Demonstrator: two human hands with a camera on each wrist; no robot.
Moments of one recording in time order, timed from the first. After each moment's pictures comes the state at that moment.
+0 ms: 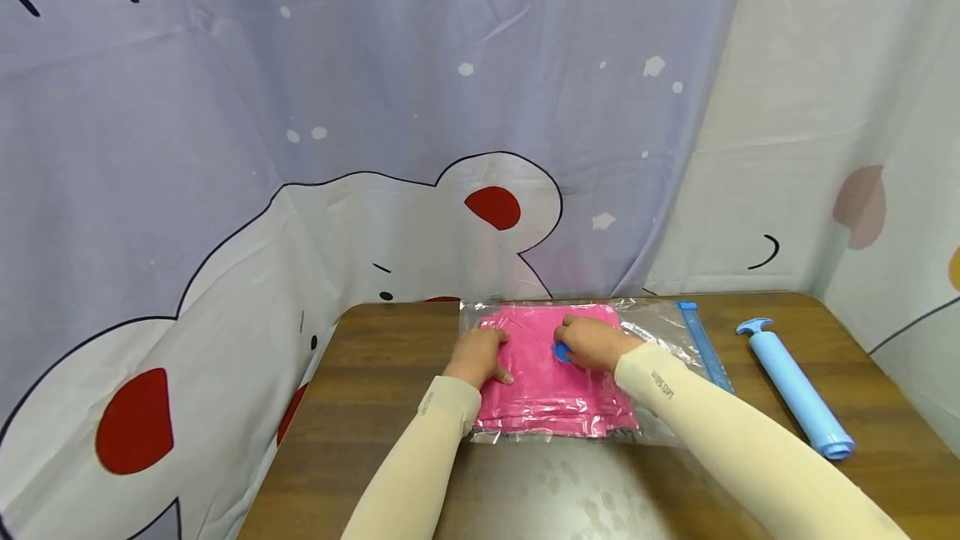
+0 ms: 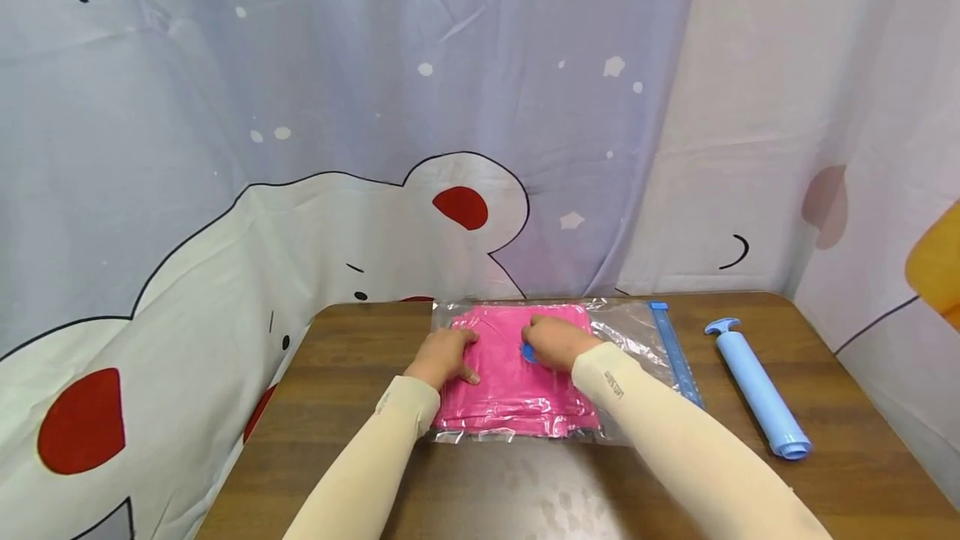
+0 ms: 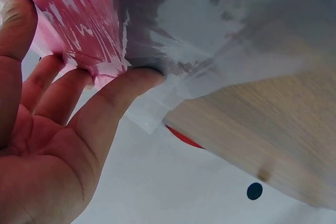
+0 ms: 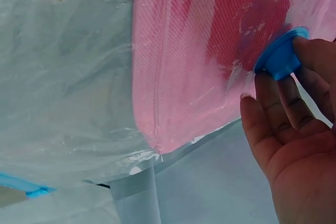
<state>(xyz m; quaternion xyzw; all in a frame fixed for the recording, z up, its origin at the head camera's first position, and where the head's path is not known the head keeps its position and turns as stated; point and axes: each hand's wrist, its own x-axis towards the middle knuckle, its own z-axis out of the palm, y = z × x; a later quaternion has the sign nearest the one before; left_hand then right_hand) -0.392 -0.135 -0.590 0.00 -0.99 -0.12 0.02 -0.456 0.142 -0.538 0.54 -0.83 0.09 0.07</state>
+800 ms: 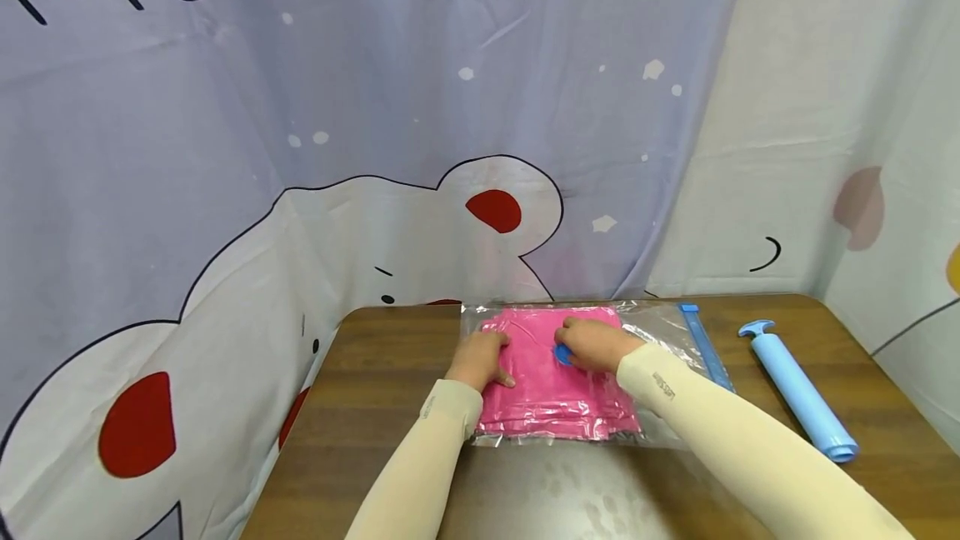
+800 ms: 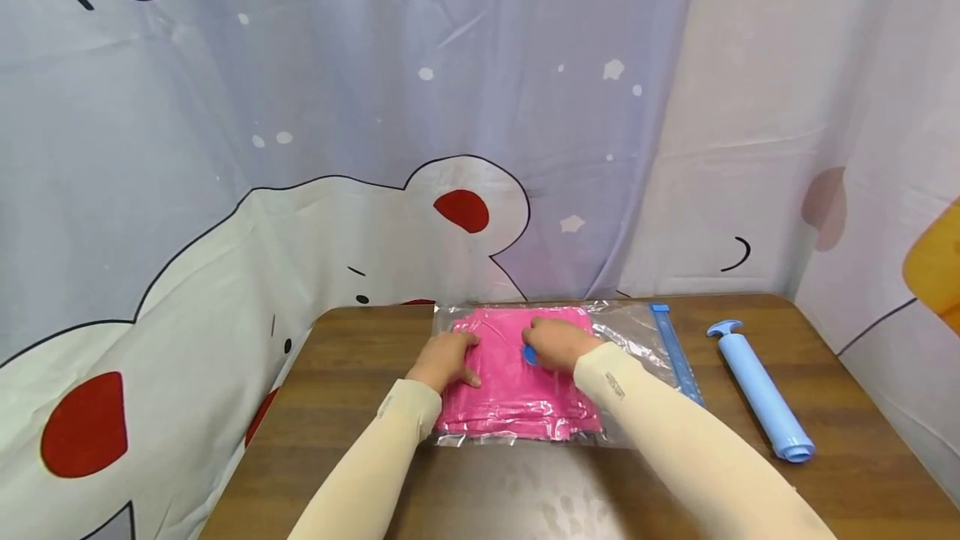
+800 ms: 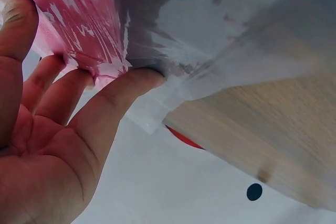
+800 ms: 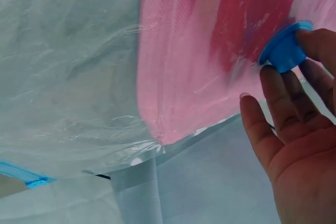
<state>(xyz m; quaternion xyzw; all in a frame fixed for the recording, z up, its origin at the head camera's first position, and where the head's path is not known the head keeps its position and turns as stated) -0.393 -0.137 -0.589 0.00 -0.99 -0.11 0.02 -0.423 0.140 -0.488 0.52 -0.85 0.06 0.00</state>
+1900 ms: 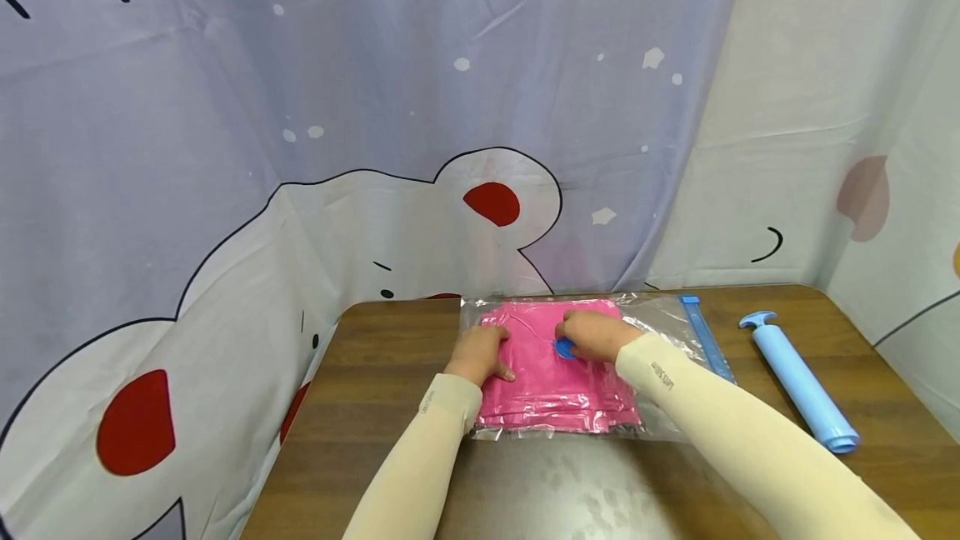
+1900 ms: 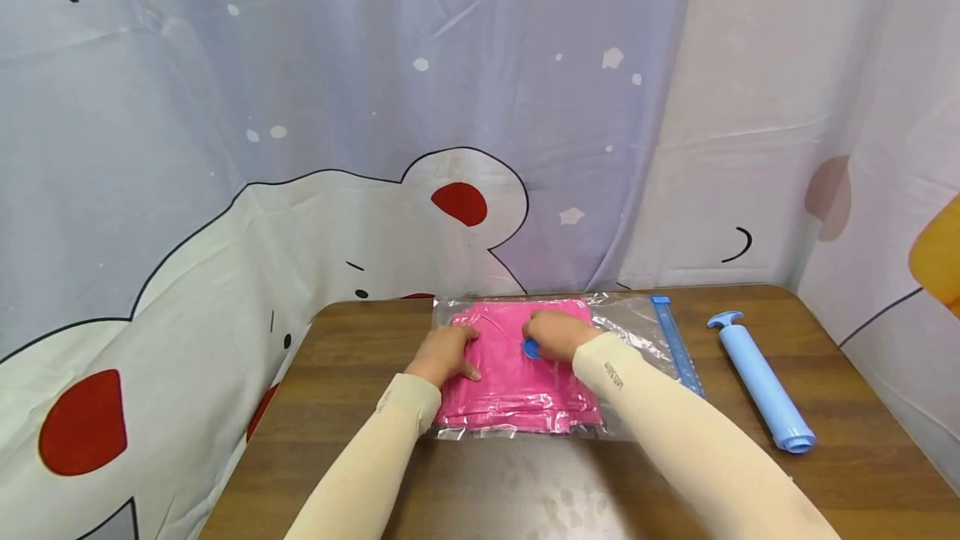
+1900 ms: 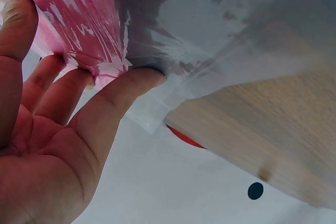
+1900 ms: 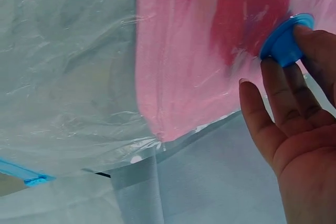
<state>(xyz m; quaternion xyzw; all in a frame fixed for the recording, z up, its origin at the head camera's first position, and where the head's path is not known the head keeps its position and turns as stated) -0.393 -0.137 -0.591 0.00 -0.99 -0.12 0.03 -0.429 0.142 -0.486 0.55 -0.83 0.05 0.01</state>
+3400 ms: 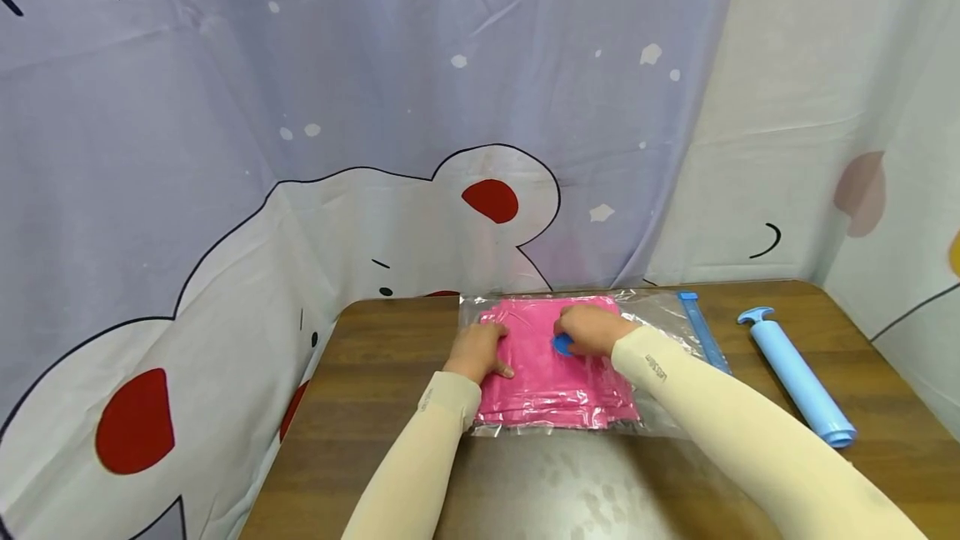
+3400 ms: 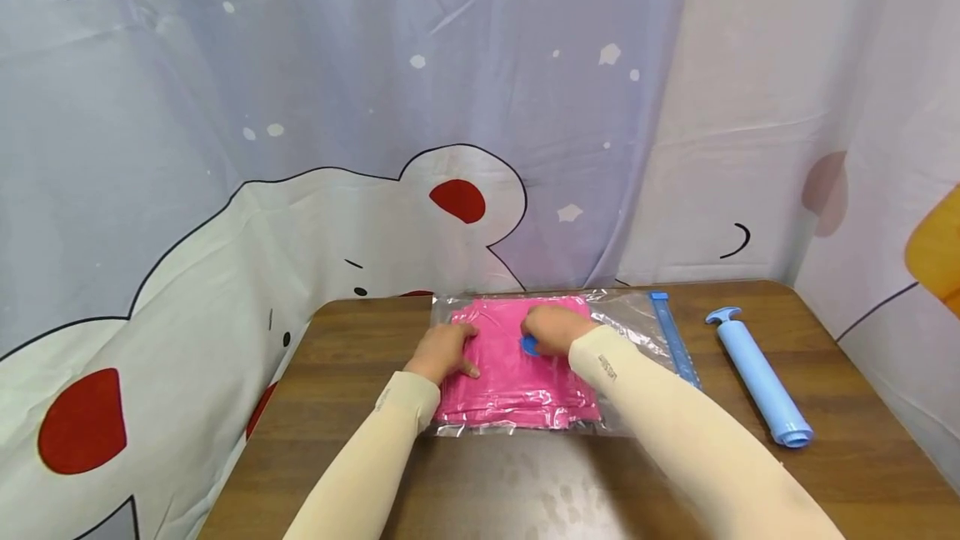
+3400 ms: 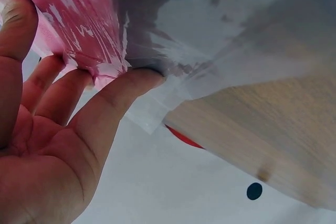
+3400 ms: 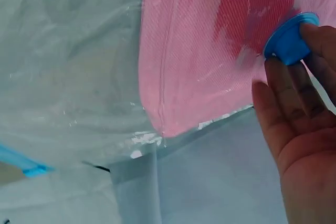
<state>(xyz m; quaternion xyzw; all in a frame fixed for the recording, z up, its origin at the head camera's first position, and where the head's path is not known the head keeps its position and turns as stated) -0.396 -0.142 -0.597 -0.01 -0.99 -0.12 0.03 -0.431 0.142 -0.485 0.56 -0.82 0.06 0.02</state>
